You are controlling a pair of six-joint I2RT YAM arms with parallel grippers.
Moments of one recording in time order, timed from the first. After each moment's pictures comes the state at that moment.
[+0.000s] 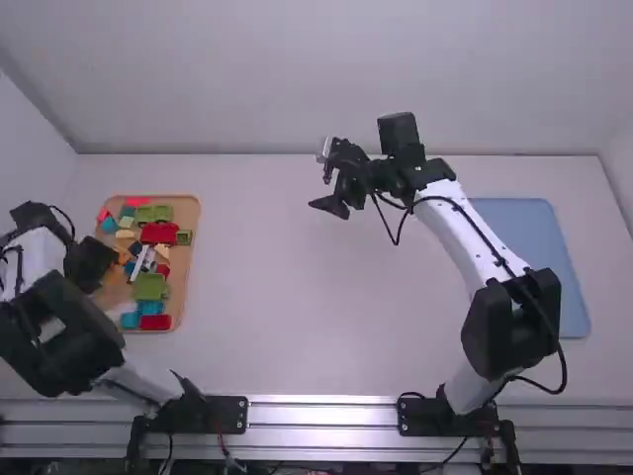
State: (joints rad) left arm 0.75 1.65 1.26 -0.89 0.10 -0.33; right arm 0.34 1.77 1.53 -0.51 -0.82 -0.79
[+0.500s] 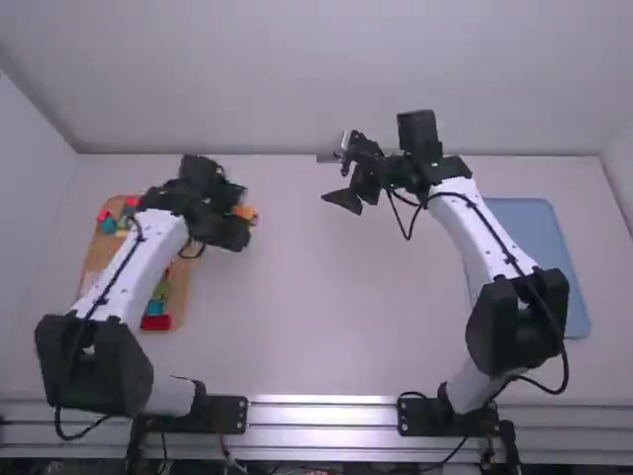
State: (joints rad) left arm -0.10 1.52 1.25 -0.93 0.15 0.20; right arm 0.25 1.77 1.53 -0.52 -0.90 -0.79
